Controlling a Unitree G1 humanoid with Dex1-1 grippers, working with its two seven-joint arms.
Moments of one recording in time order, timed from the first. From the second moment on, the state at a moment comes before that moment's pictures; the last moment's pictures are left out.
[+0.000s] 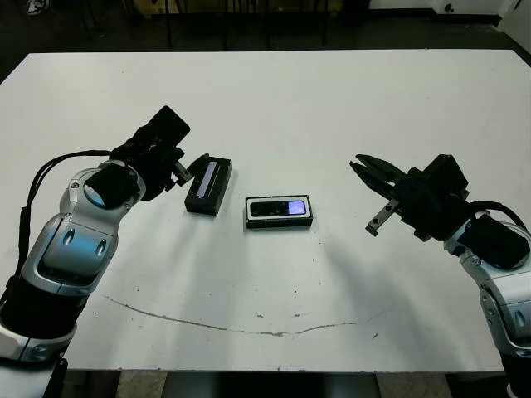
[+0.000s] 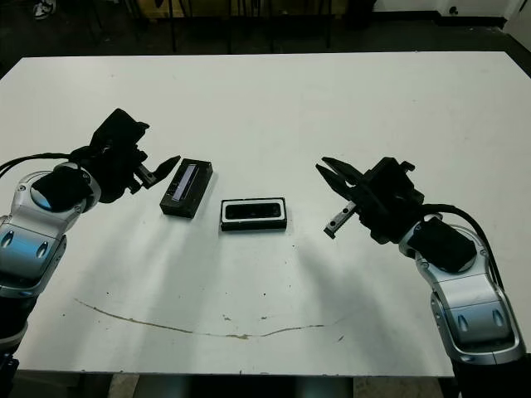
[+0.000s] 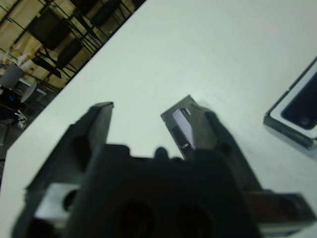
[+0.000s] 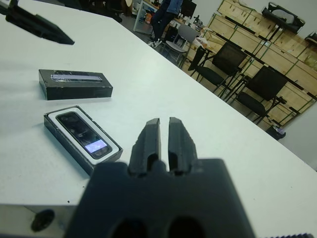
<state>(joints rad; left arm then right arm) -0.44 0.58 -0.19 -0.30 0.09 0.80 -0.50 -0.15 -0.57 0.03 -0.40 0.12 0.31 0.57</state>
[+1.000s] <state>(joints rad) -0.31 0.36 -0.19 -0.31 0.04 0.89 -0.24 -0.14 -0.57 0.06 -0.40 0.11 0.31 0.55</state>
